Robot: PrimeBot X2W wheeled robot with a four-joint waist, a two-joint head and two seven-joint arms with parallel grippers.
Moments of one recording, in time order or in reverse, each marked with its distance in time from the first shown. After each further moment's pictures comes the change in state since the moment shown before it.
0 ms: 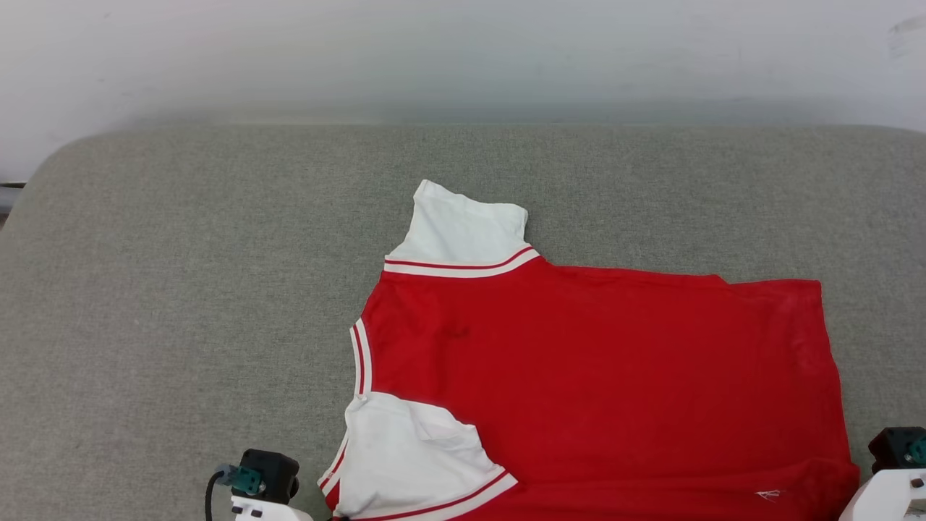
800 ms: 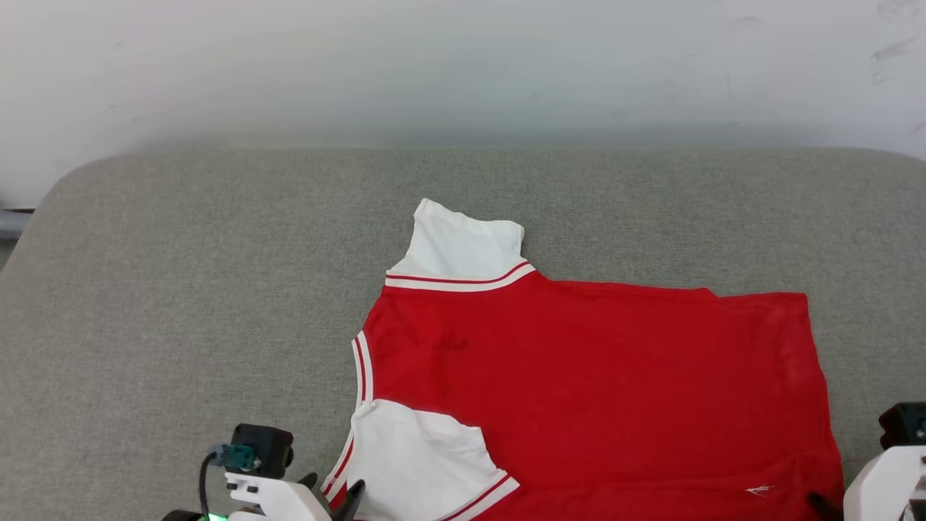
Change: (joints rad) left arm -0.050 -0.032 0.009 0.025 0.027 0.013 -0.062; right arm -0.042 -0.012 0.006 0.017 0.017 0.000 -0.064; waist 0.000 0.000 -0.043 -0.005
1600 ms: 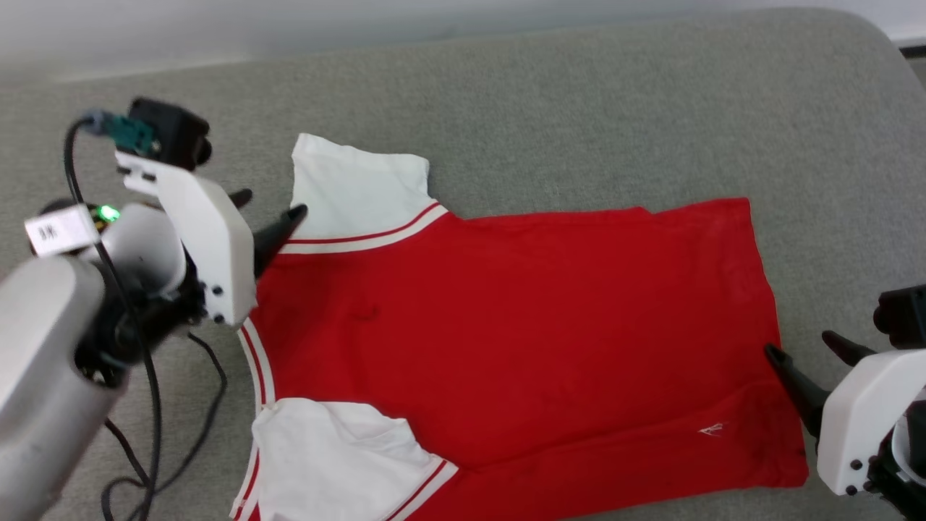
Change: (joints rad) left arm -0.579 0.116 0.116 -0.021 -0.069 -0.146 0.329; right arm -0.099 0.086 0.022 -0.485 -0.021 0.000 0.082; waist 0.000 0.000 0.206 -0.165
